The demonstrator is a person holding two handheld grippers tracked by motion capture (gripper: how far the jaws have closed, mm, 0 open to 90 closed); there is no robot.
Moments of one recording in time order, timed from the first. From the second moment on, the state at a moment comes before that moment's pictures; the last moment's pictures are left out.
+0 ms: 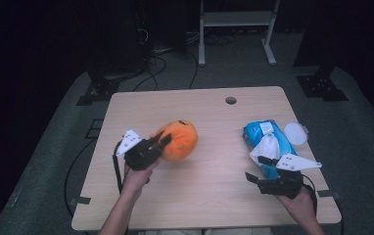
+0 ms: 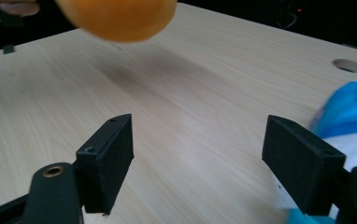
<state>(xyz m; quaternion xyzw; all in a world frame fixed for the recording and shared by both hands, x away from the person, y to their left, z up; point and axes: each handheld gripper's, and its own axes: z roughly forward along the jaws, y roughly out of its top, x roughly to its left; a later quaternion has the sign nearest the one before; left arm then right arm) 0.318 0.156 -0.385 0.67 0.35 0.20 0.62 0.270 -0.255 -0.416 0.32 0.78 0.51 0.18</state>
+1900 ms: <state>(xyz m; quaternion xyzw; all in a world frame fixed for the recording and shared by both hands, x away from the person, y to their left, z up) 0.266 0.106 -0.453 0.79 0.21 0.18 0.55 0.323 -0.312 -0.414 0.42 0.74 0.48 0.22</state>
